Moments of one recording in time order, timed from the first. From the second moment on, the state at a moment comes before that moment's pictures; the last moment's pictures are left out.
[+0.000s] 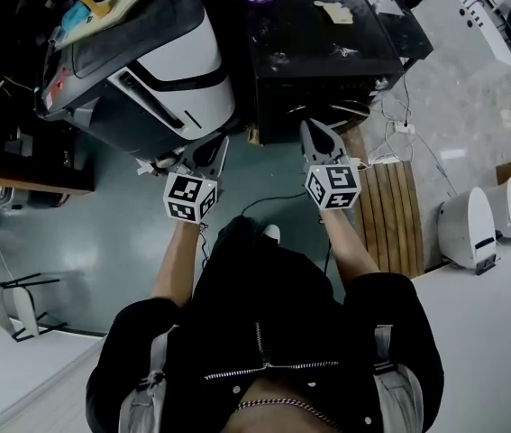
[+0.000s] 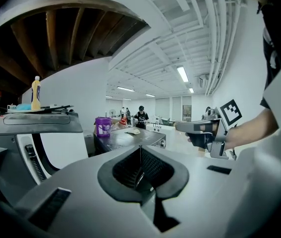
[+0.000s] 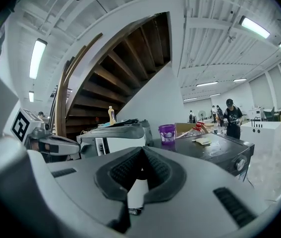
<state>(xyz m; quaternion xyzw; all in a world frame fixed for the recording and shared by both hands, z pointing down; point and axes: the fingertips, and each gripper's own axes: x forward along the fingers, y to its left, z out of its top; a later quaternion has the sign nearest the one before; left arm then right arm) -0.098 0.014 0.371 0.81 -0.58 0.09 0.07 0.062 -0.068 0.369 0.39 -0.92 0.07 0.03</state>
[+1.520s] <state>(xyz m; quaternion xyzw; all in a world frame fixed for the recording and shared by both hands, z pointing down) -0.071 -0.173 0.437 0.88 -0.46 0.10 0.09 0.048 -0.211 0.421 0.46 -0.87 0.15 -0.02</state>
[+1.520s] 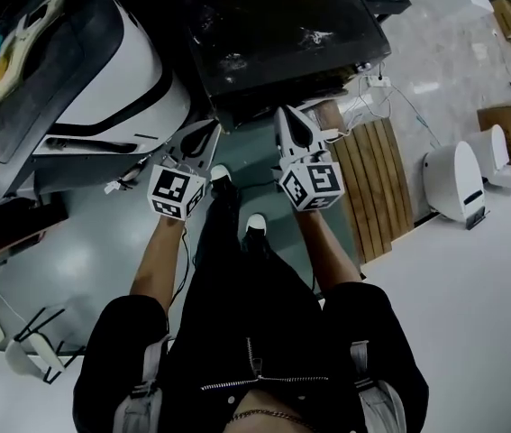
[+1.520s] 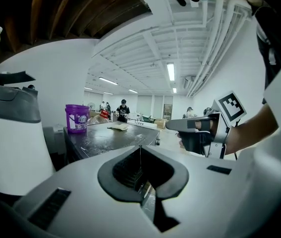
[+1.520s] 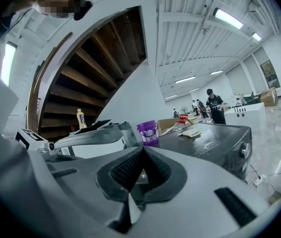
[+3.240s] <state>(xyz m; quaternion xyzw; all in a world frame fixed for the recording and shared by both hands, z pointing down) -0.104 -0.190 0.547 0.87 -0.44 0.12 0.21 0.049 -0.297 0.638 0.30 -0.67 0.56 -0.38</state>
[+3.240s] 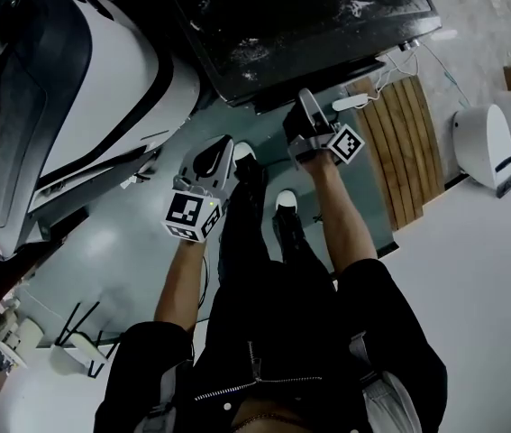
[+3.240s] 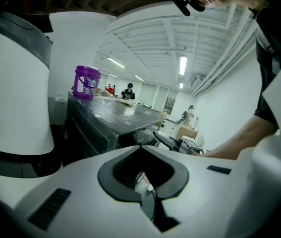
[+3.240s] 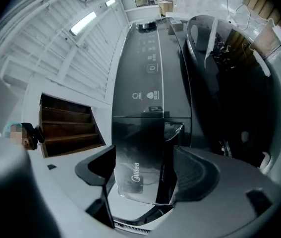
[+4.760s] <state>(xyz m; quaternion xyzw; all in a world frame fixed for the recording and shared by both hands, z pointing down) -0.127 -0.186 0.572 0.86 -0.43 0.14 0.24 0.046 -0.320 0.629 0.24 -0.64 0.55 -0.47</state>
